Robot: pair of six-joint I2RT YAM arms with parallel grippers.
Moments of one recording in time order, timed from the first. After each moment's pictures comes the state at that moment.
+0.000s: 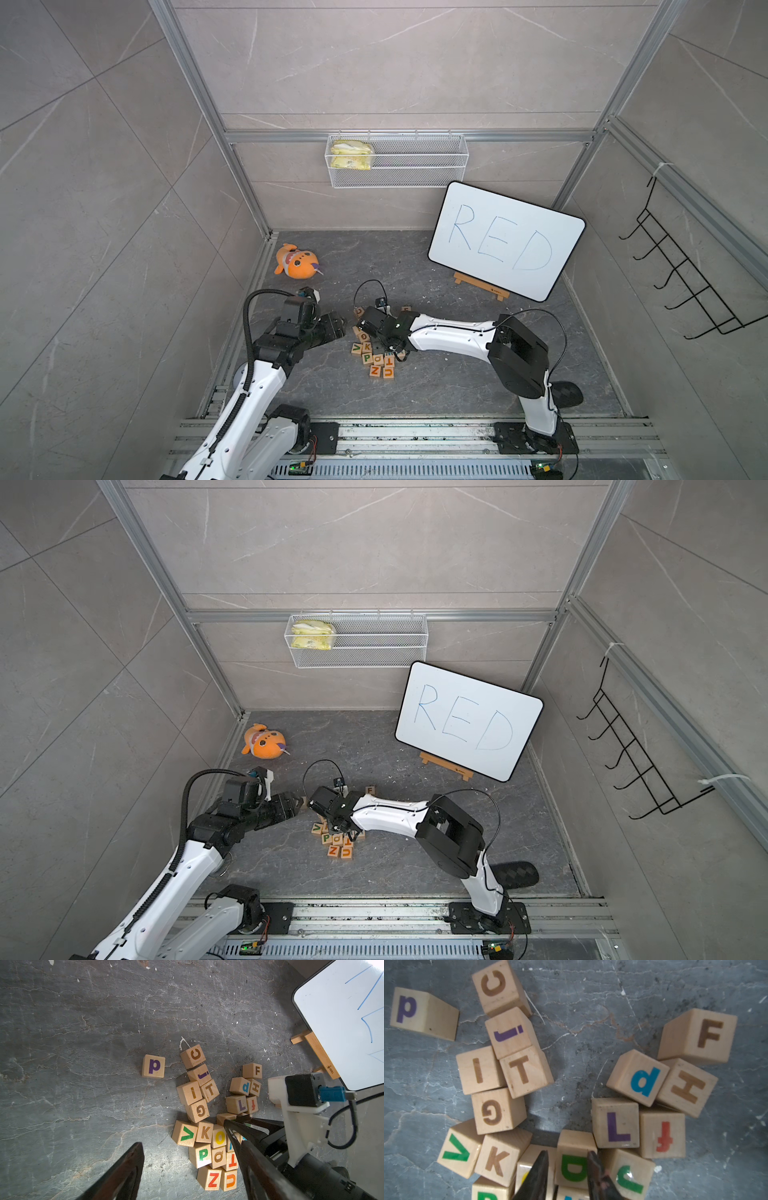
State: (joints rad) left arm -0.24 0.85 0.71 -0.70 0.19 -0.52; right arm 1.09 2.05 1.51 -0.66 0.27 0.77
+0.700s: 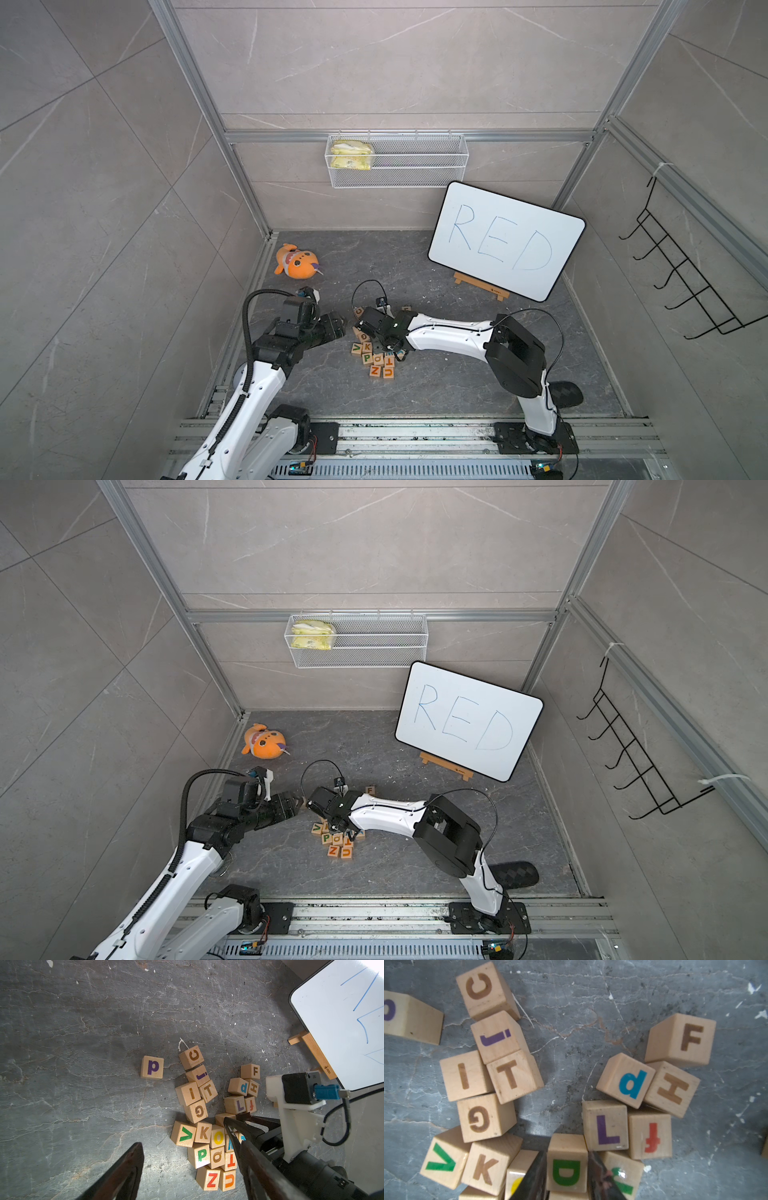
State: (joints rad) left arm -0.24 0.85 0.71 -0.69 0.19 -0.52; right arm 1.09 2.06 1.52 -0.69 0.31 0.78
